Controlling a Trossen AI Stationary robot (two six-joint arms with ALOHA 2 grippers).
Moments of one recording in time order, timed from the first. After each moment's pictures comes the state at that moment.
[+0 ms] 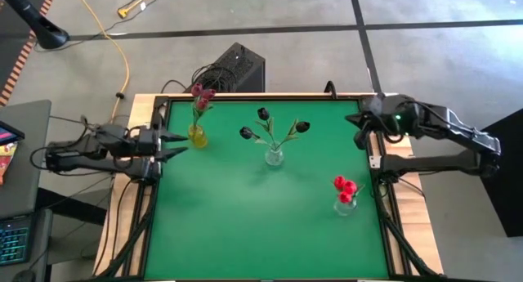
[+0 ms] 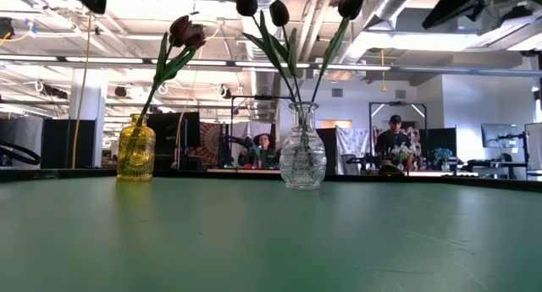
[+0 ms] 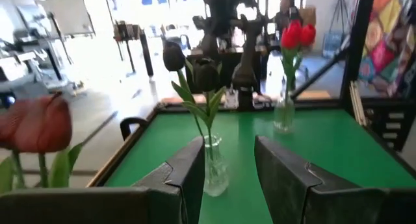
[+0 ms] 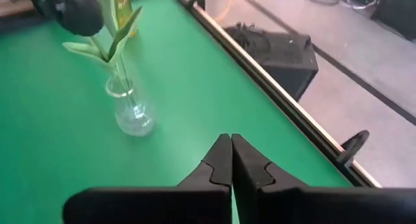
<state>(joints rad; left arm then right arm) -0.04 0.29 0.64 -0.41 -0.18 0.07 -0.25 0.73 1.10 -0.98 0.29 0.16</state>
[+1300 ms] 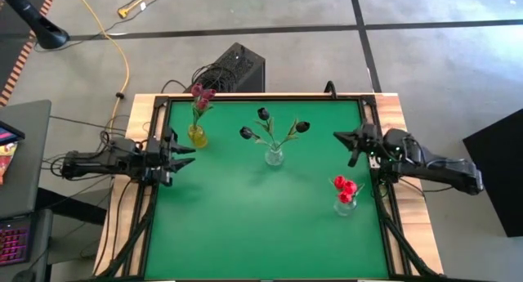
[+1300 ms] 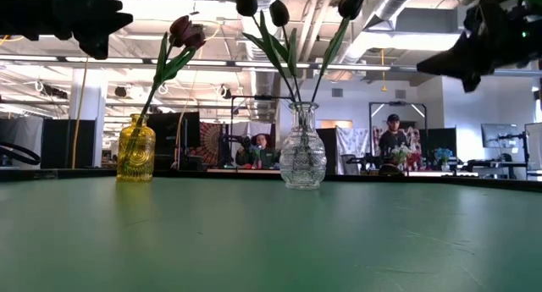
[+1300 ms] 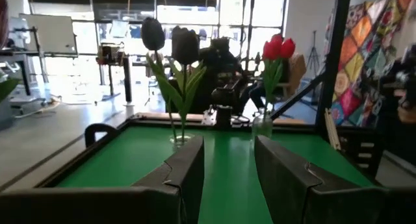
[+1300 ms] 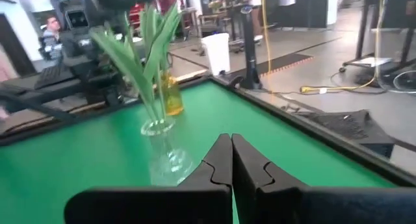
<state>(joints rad) -0.04 0.01 0.20 -0.09 -0.11 -0.03 -0.26 0.13 0.23 -0.17 0.17 0.18</state>
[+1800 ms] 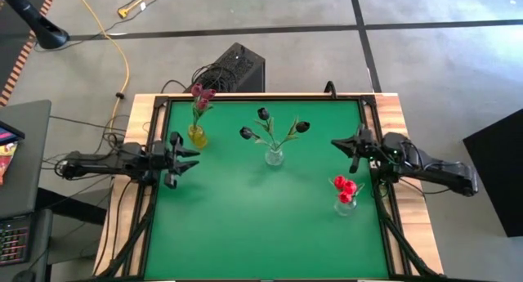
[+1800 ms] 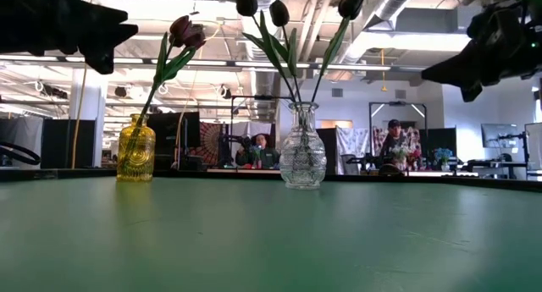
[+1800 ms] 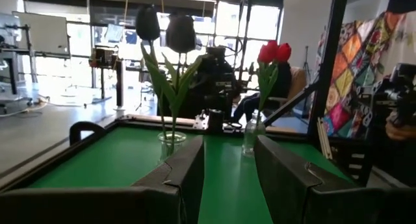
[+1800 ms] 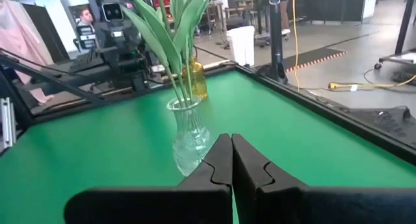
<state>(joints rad) -0.04 0.01 0.08 0.08 -0.10 -0.08 -0.26 0.03 0.16 -0.20 0.07 0.17</state>
